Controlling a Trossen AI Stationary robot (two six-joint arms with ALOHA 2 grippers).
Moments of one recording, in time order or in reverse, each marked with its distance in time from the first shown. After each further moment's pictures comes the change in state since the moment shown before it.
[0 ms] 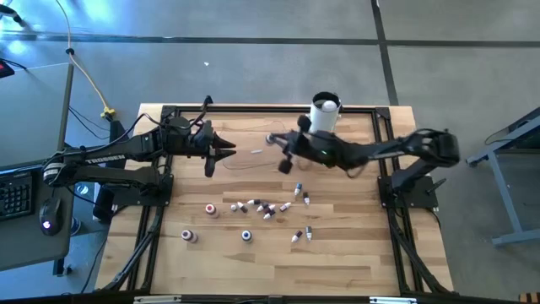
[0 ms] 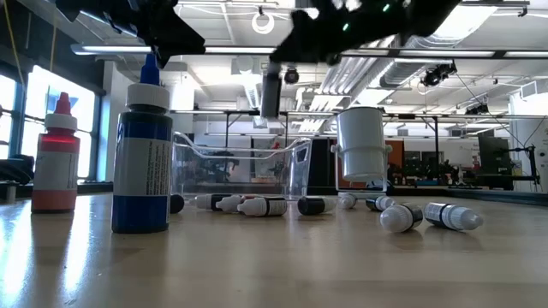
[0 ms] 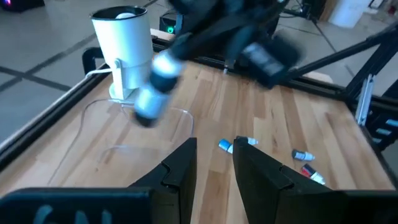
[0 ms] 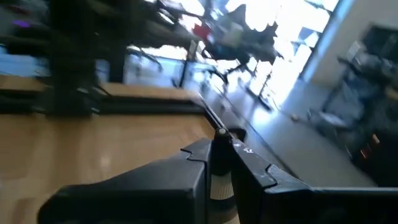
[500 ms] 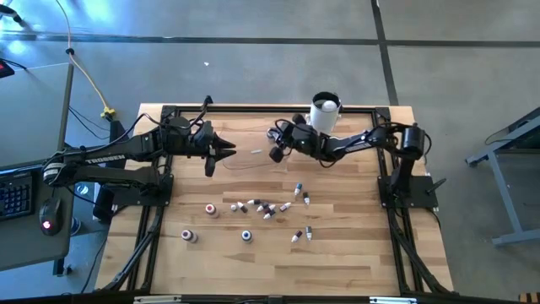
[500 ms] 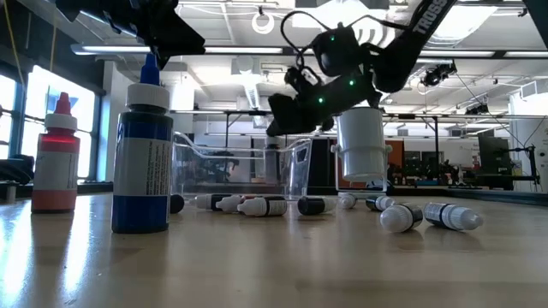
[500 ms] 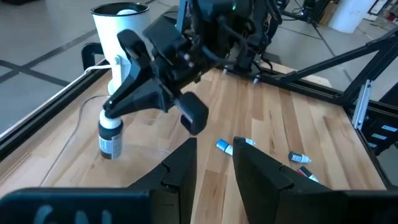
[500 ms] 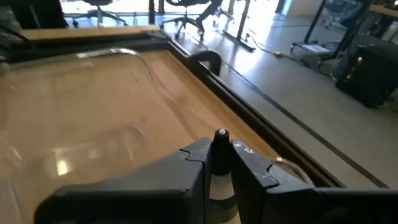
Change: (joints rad) left arm 0.000 0.000 0.000 -0.002 0.000 -0.027; right arm -0.159 0.280 0.016 0.091 -0.021 0.168
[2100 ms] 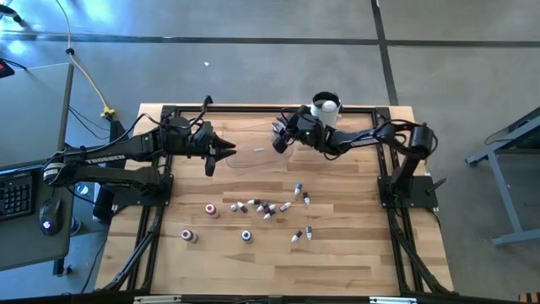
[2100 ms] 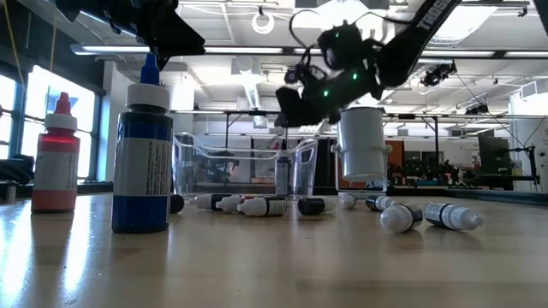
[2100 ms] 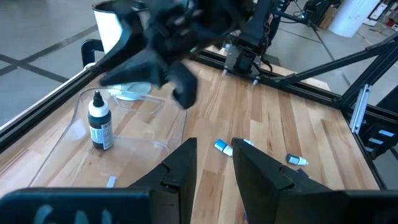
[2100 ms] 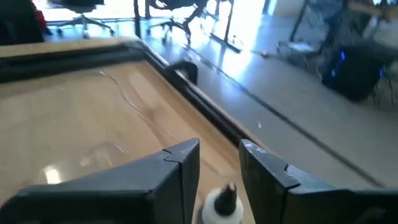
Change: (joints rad) left arm 0.000 0.000 0.000 -0.001 -0.001 -0.028; right arm -0.043 -0.104 0.000 -0.056 -0.027 -0.021
